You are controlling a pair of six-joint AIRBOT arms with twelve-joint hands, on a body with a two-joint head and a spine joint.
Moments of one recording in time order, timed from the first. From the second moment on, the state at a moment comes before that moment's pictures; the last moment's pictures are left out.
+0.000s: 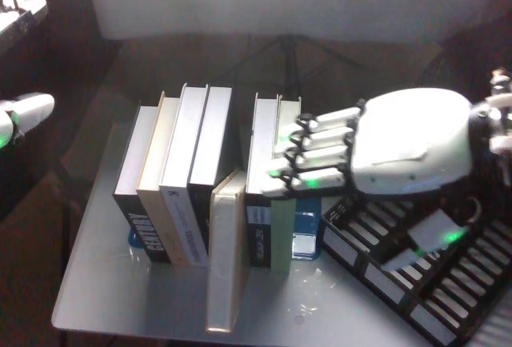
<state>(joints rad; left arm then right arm) 1.01 -0.89 1.21 -0.37 -1.11 0.70 -0.20 -1.08 1.13 -1.43 0.45 0.05</state>
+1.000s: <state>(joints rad) 1.19 -0.86 1.18 -0.52 -1.22 0.66 -0.15 -1.39 1.27 -1.68 0.42 0.11</state>
